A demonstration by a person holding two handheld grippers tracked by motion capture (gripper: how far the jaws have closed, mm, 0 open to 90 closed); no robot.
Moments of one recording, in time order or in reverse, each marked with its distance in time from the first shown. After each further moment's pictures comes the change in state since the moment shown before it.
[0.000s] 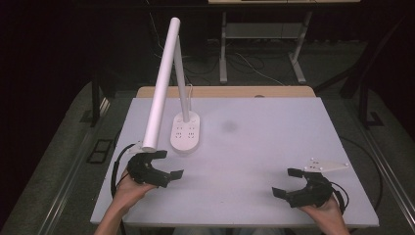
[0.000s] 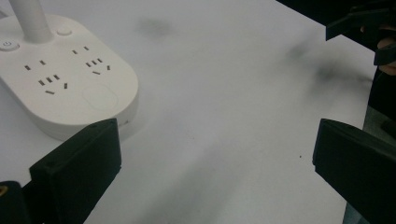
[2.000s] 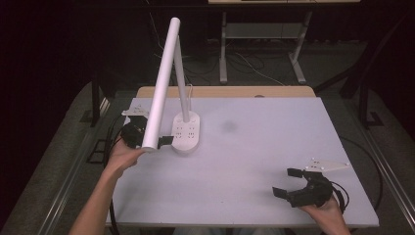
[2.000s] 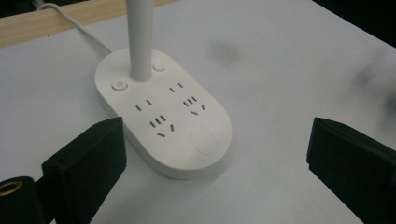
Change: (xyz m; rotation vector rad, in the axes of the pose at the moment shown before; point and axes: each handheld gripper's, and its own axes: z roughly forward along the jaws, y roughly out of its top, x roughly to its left) left arm 0.075 0.058 0.000 0.045 0.115 -0.033; right arm -0.003 -0.001 -0.001 -0.011 0.024 0.010
